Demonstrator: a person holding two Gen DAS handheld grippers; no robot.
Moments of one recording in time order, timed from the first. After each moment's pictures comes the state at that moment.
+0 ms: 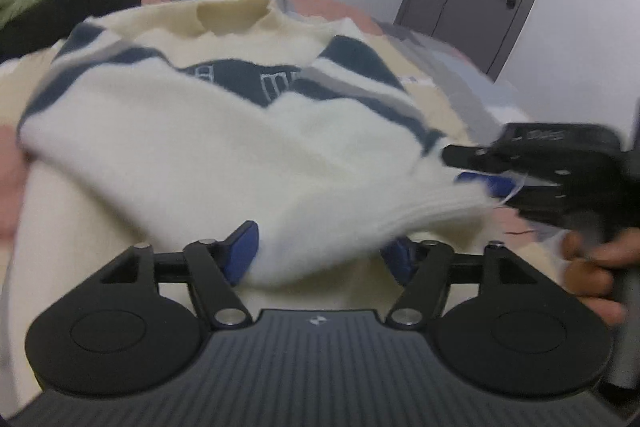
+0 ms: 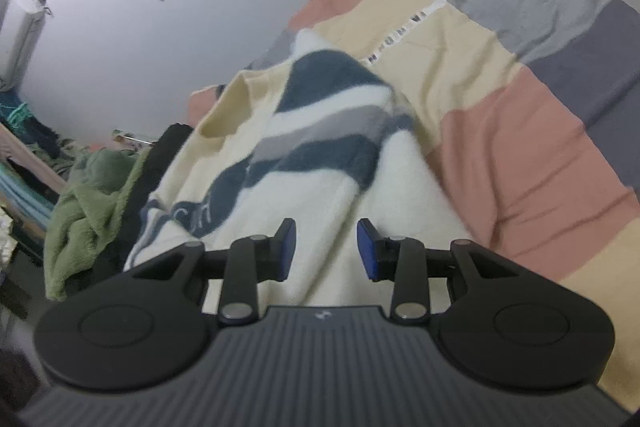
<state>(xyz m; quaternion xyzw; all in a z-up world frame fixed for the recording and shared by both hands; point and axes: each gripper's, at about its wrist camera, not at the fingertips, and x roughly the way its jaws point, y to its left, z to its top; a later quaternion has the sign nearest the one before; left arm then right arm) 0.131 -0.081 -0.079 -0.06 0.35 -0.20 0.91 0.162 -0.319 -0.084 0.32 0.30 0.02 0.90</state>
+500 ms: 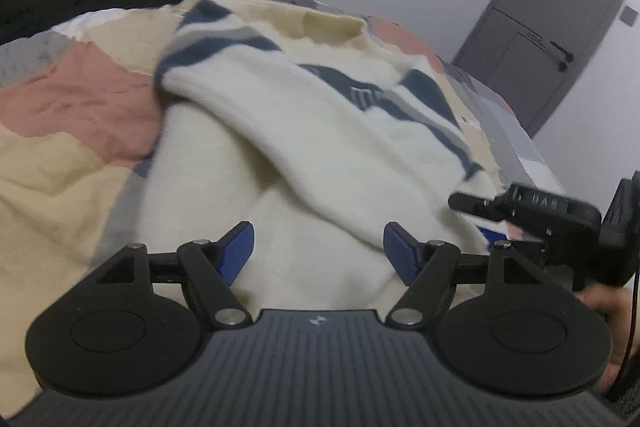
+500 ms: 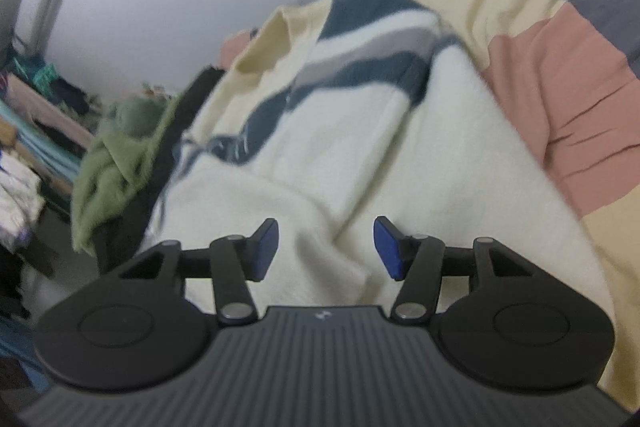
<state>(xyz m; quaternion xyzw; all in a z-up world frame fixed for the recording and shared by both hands) 0.064 -0.001 -0.049 -0.15 0.36 -0.10 0.92 0.155 -0.284 -0.097 0.31 0.35 0.10 0.88</state>
